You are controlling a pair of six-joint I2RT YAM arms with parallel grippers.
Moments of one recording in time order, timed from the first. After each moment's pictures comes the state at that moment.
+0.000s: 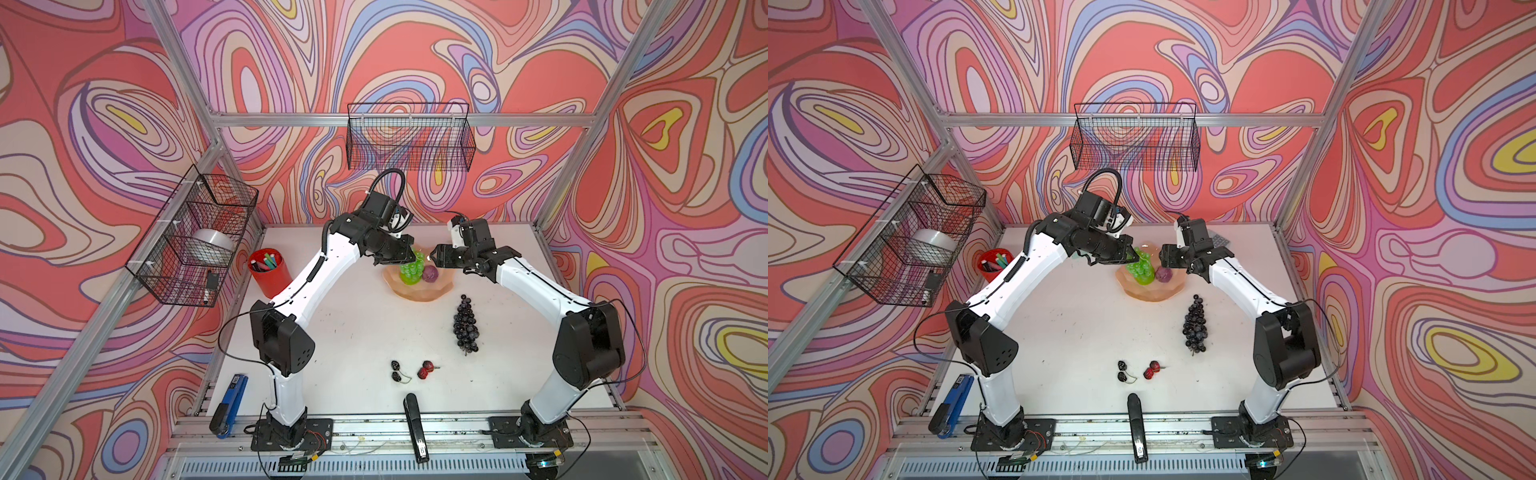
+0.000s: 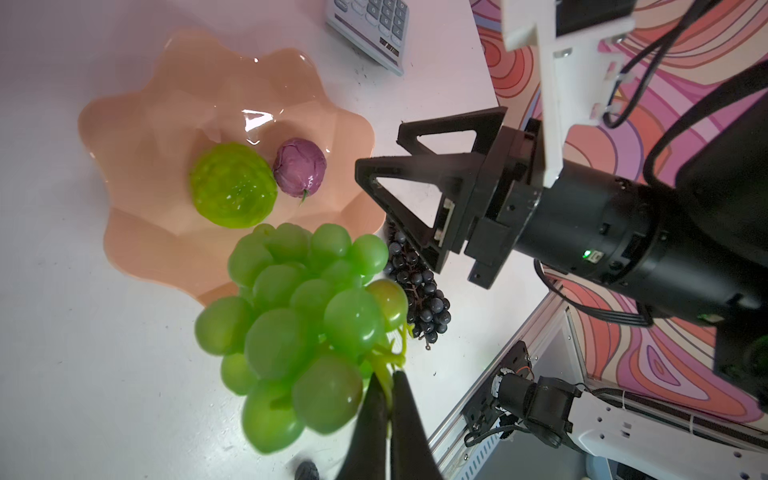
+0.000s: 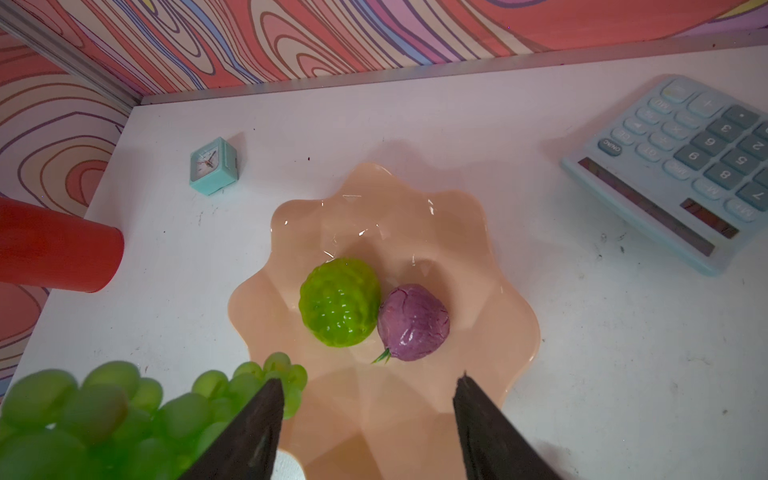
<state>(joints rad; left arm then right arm) -0.55 1.91 2.03 -1.03 0.44 -0.42 0.35 1.71 1.38 -0.40 -0.13 0.32</state>
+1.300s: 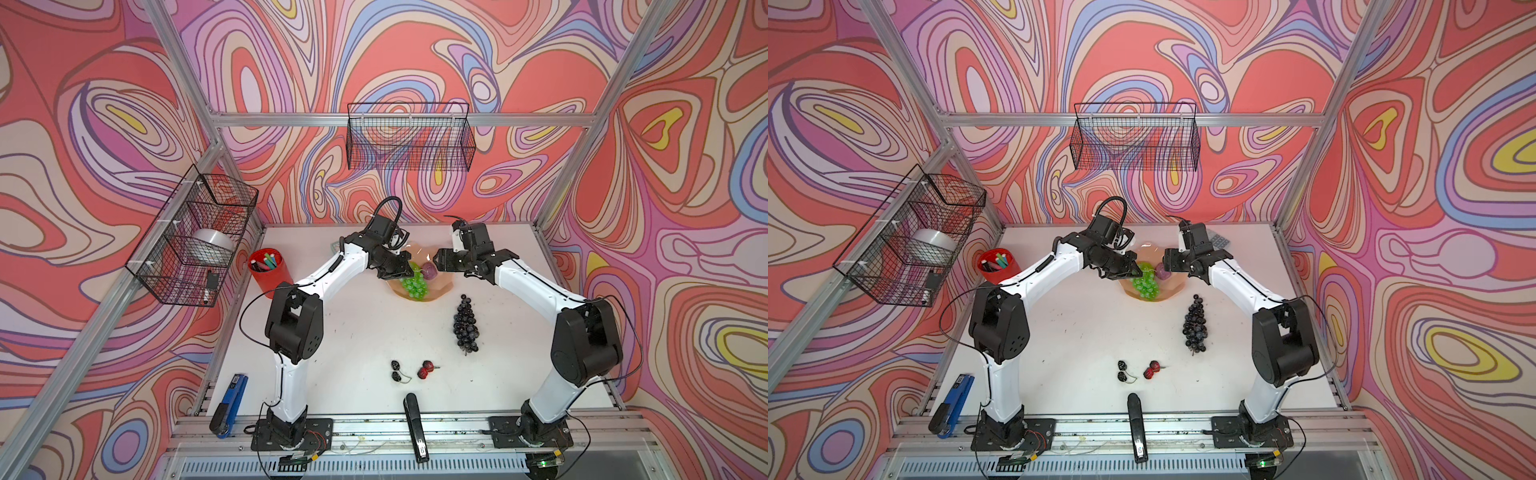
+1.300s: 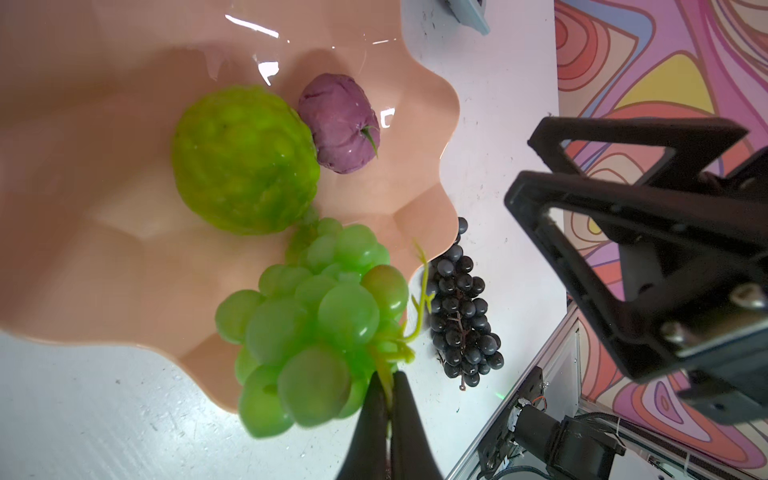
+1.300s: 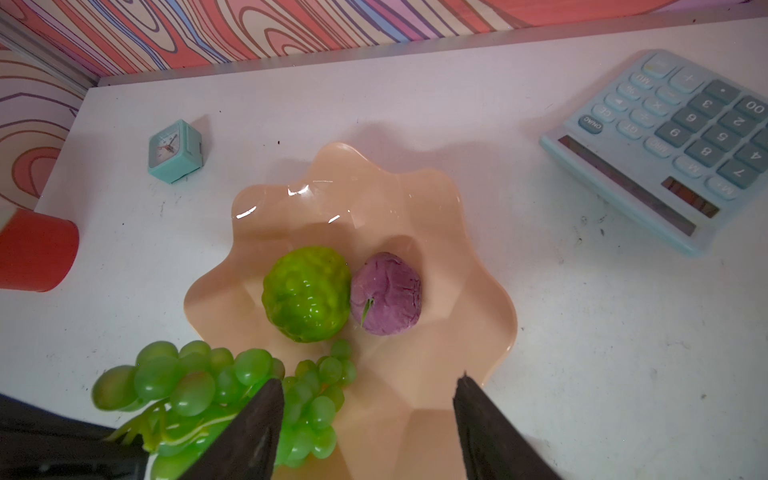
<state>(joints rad) -0.50 2.01 1.76 -0.76 0.51 -0.49 0.33 1.73 1.35 -0.39 -0.11 0.30</state>
